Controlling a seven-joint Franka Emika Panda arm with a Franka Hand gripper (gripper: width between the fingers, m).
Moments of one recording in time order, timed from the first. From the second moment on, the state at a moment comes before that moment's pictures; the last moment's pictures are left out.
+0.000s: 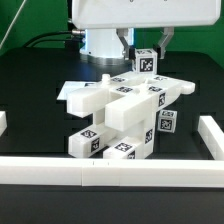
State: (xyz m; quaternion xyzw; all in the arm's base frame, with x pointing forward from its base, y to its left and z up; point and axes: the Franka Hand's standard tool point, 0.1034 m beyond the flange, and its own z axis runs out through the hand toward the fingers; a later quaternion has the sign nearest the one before) arm 0.581 0.024 0.147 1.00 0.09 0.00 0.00
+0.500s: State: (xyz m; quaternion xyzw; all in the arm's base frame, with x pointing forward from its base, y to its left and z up) arm 0.583 0.023 0.140 1.00 0.10 -0.01 0.01
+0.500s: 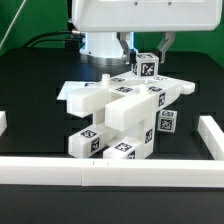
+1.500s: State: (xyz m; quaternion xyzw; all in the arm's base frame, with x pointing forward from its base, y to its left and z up) arm 0.588 0.022 0.127 0.99 0.10 0.00 0.02
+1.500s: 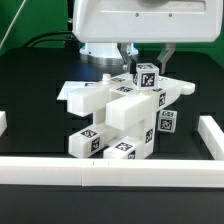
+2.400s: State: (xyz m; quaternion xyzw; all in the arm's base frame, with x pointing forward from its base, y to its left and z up) arm 0.588 0.020 0.123 0.99 0.10 0.00 0.02
